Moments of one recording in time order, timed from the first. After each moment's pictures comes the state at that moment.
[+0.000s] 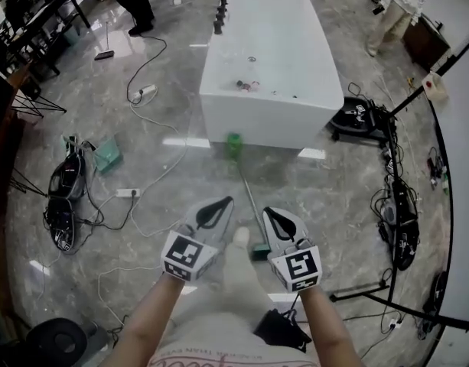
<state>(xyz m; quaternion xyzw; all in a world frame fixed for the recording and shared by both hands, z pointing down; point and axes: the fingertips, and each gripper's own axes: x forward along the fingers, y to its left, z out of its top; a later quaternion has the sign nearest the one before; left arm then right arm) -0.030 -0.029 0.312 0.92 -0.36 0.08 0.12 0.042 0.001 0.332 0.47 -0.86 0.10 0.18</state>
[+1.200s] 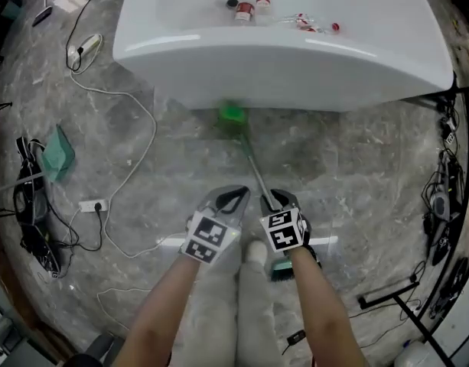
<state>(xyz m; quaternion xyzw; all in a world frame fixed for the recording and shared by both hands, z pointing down) 0.019 -0.183 0.729 0.89 -0.25 0.26 0.26 0.065 -0.136 0.830 0.42 -0.72 0.36 0.42</state>
